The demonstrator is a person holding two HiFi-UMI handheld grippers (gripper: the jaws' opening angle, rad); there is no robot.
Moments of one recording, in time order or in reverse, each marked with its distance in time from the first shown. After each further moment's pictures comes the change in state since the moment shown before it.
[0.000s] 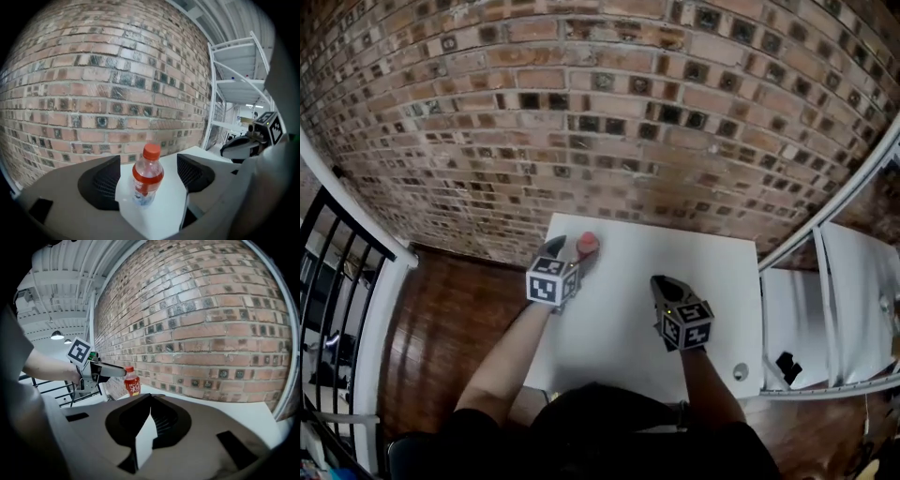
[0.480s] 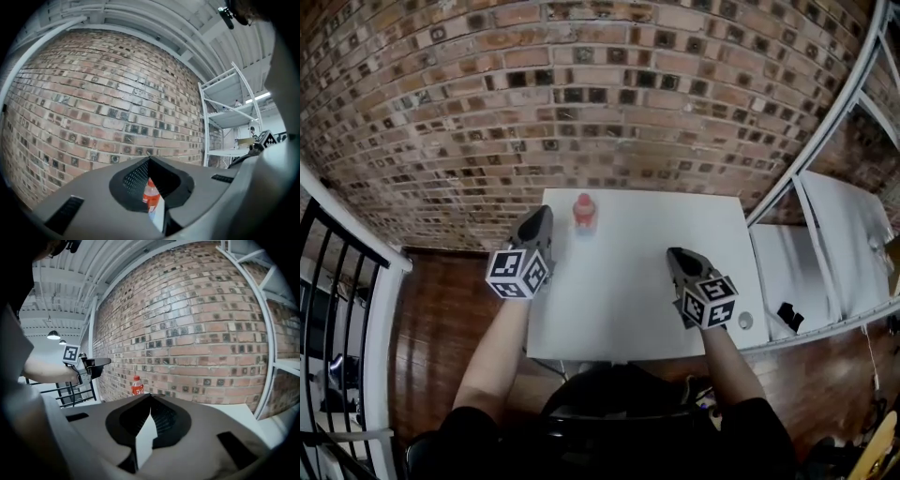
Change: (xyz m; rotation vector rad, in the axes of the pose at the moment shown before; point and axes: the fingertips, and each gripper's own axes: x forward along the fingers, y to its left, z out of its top) left arm -0.139 0.010 0.076 -0.025 -0.420 0.023; right arm -0.097 0.032 0.008 -0.009 -0.098 -0.085
